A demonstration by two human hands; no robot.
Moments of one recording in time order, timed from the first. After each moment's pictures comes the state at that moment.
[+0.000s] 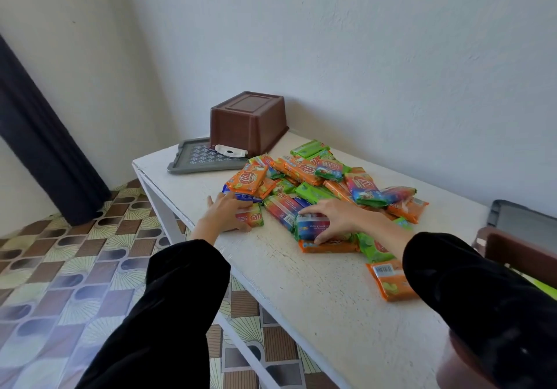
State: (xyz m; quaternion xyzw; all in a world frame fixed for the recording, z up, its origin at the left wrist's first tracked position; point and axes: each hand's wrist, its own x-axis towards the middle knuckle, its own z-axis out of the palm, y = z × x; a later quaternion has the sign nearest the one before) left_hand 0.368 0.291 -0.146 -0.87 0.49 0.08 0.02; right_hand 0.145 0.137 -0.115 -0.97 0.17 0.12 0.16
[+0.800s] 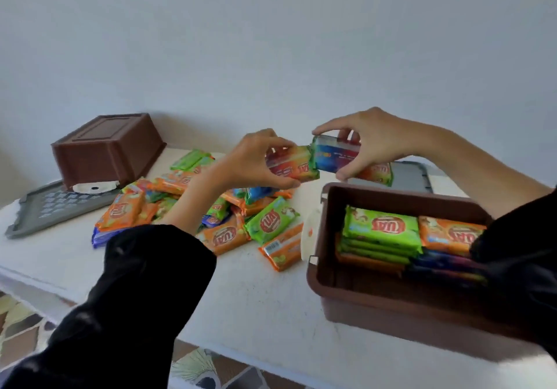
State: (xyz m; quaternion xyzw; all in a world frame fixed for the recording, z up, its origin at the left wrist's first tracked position) left_hand 0.123 0.199 0.008 -0.54 0.81 0.07 -0.21; right_hand -0.099 0.165 0.054 -0.90 0.42 -0.05 0.09
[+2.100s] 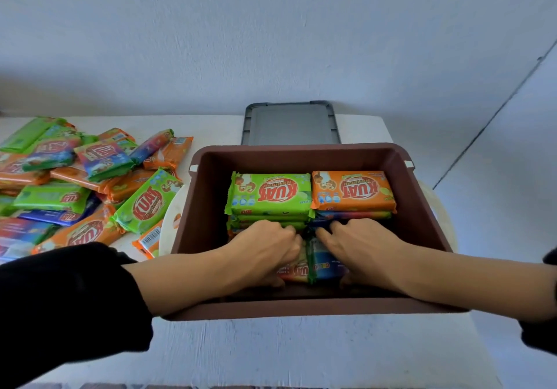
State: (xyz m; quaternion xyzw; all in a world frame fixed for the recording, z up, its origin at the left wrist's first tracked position) left_hand -0.064 0.217 -0.111 -0.32 0.92 -0.06 0.23; right_hand -0.219 0.233 -0.092 -0.86 0.43 0.28 -0.01
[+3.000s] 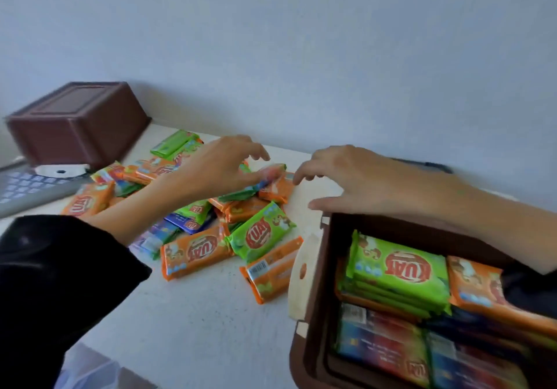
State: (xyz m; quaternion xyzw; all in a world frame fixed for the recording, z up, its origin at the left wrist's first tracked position) left_hand 0.155 0.144 -0.020 -0.62 0.77 0.03 -0.13; right_hand -0.066 0.115 0.004 -0.96 0.26 -0.03 0.05
